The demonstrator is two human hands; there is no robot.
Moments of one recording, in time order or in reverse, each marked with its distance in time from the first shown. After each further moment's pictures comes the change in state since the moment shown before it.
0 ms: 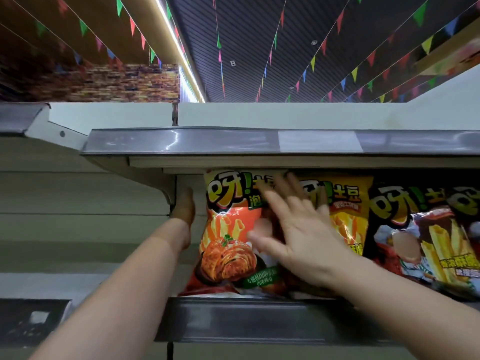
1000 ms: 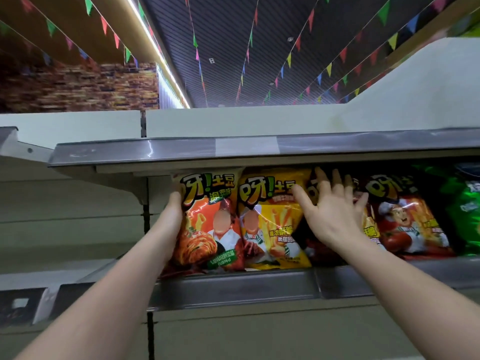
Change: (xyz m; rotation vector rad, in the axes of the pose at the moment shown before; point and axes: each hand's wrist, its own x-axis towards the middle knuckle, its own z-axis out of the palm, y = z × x) left_hand -0.102 -0.006 0.038 0.228 -0.021 0.132; right_hand -0.041 0.091 -0.031 0.066 0.150 0.598
